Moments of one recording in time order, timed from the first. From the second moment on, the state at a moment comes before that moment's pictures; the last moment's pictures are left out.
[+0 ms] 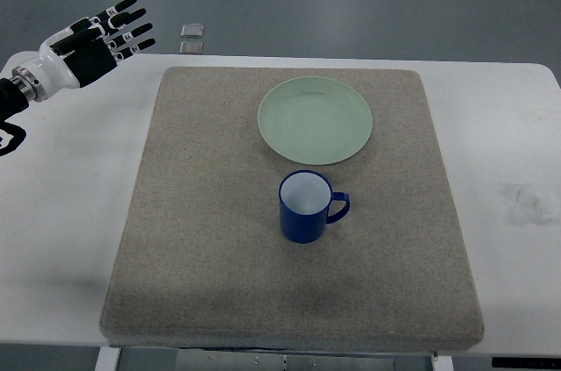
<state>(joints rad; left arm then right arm) -0.83 0.55 -0.70 -0.65 -0.18 -0.61 0.11 0.01 0.00 0.06 0.10 0.01 0.16 0.23</state>
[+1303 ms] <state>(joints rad) -0.90 0.55 -0.70 -0.66 0.19 -0.61 0.10 0.00 0.00 0.06 0.10 0.01 0.16 0.23</state>
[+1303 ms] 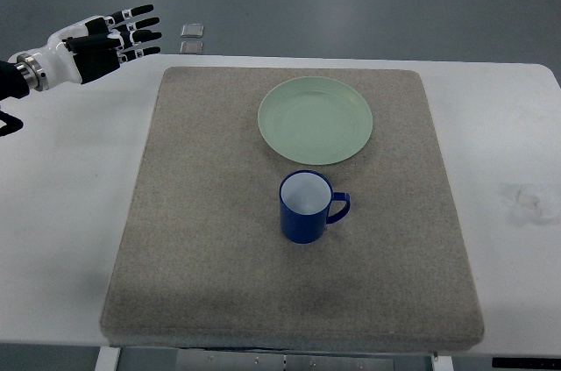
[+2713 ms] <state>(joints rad) -0.42 0.40 -0.95 -1.11 0.86 -0.61 -0.22 0.01 0.00 0.06 0.10 0.01 0.16 0.23</state>
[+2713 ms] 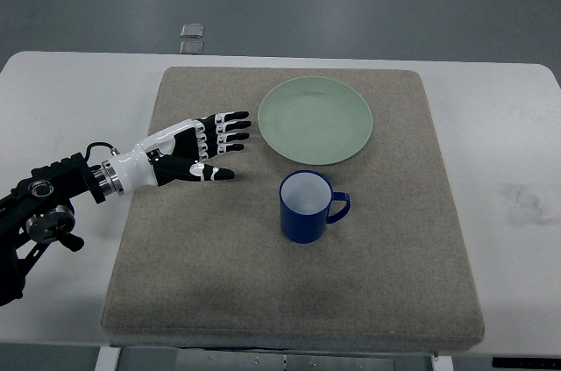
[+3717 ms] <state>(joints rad) -0.39 0.35 -0.92 -1.21 1.00 -0.61 -0.22 0.01 0.00 0.06 0.10 0.01 0.16 0.23</state>
